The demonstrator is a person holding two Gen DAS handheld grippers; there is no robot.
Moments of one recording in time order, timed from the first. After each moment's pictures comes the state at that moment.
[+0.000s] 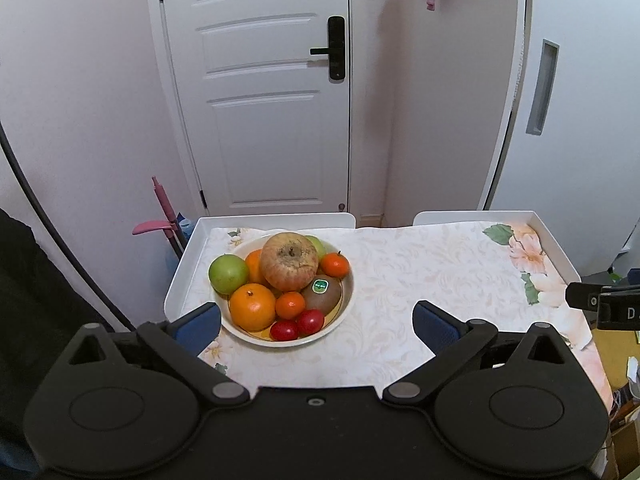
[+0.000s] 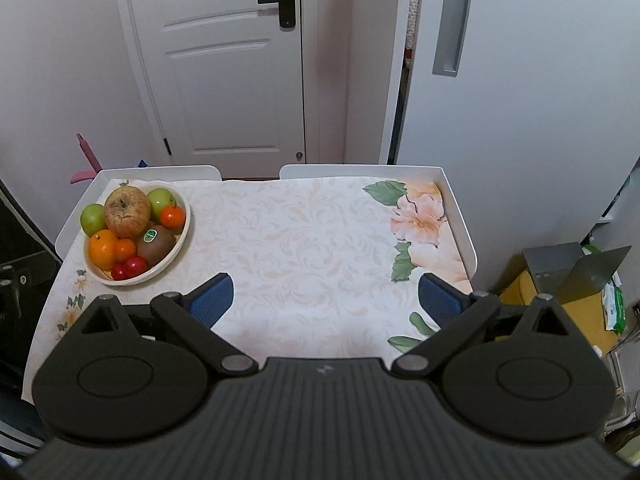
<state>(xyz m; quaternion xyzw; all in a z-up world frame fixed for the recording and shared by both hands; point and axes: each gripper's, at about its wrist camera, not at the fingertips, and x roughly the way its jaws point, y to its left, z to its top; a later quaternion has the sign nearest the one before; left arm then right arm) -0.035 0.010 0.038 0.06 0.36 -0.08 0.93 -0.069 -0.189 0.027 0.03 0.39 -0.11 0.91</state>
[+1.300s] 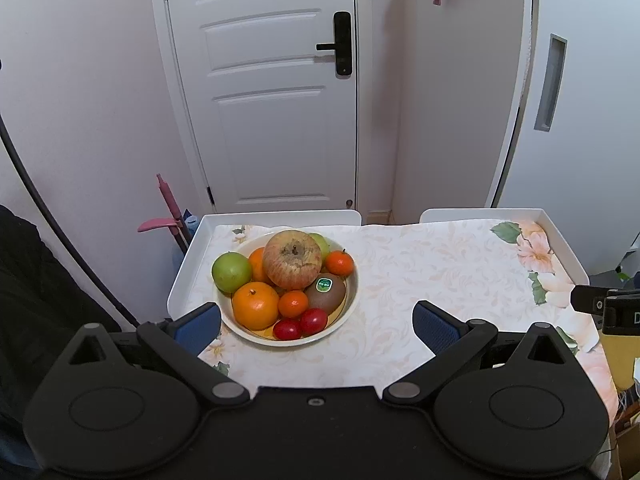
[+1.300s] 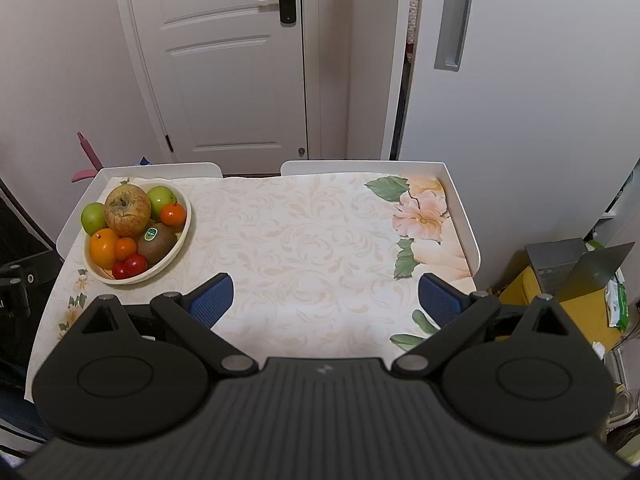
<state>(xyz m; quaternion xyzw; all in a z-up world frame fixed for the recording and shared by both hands) -0.031 0.005 0.036 0.07 0.36 -0.07 0.93 -0.065 -0.193 0.025 0.03 0.39 -0.11 0.91</state>
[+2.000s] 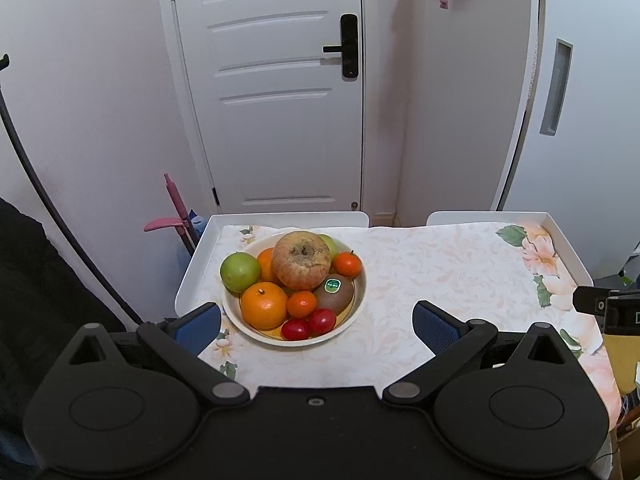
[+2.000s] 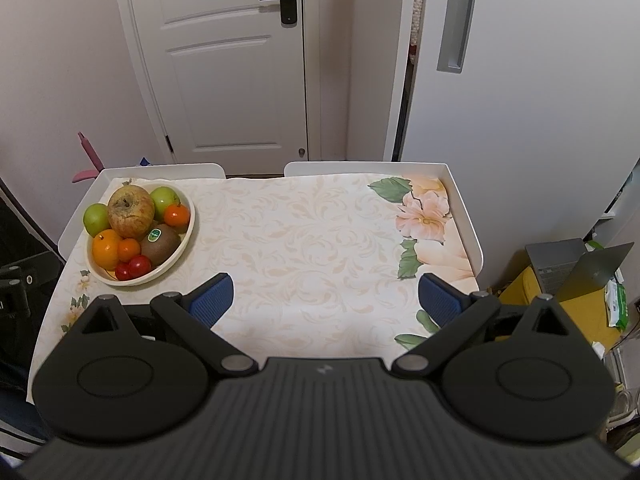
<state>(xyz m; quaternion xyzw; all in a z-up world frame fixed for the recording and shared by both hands) -0.036 0.011 0.038 0.07 0.36 -0.06 0.93 -0.064 -0.189 0.027 0.03 0.39 -0.11 0.91</state>
